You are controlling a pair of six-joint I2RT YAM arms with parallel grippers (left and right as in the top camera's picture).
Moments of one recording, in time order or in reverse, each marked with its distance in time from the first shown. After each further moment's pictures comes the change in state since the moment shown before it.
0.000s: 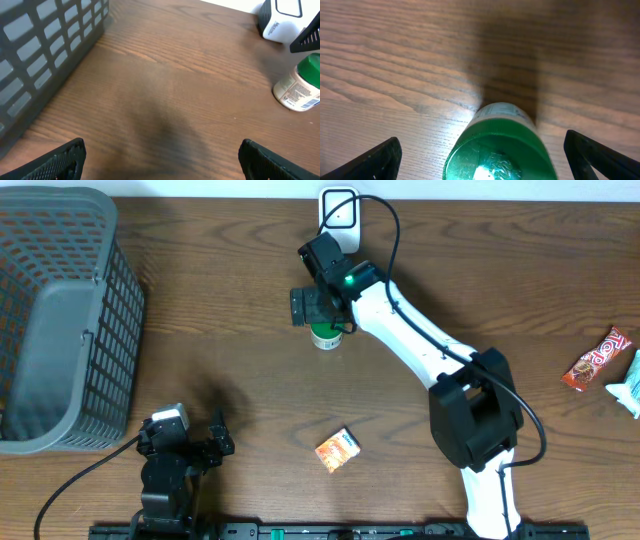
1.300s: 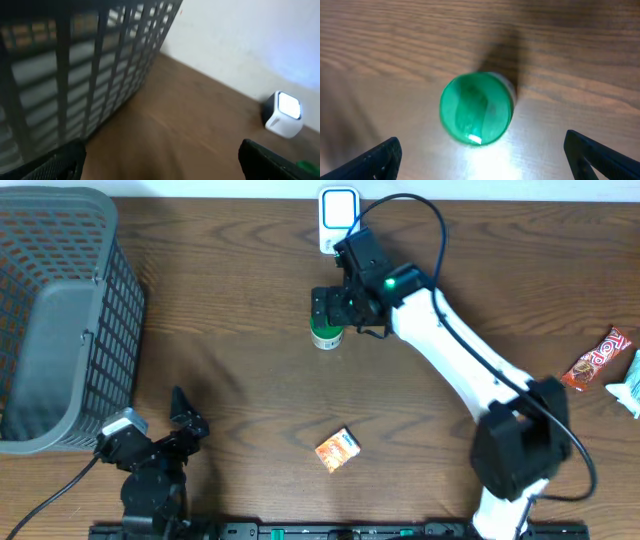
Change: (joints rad) left arm 0.000 0.000 0.119 0.102 -0.233 -0.159; right arm -0.063 -0.222 -0.160 -0.016 -0.113 -0.028
